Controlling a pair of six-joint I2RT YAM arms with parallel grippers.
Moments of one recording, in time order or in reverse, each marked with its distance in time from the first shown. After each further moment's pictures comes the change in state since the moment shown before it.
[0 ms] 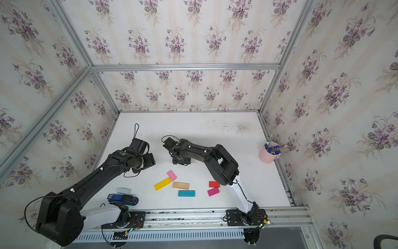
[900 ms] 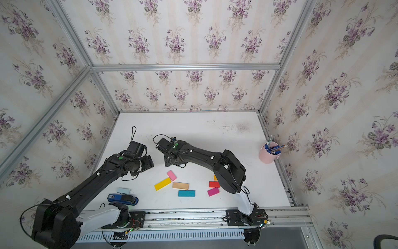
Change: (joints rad) left arm 0.016 -0.080 -0.069 -0.007 -0.007 -0.021; right arm 0.148 -0.179 -0.016 -0.016 0.018 -0.114
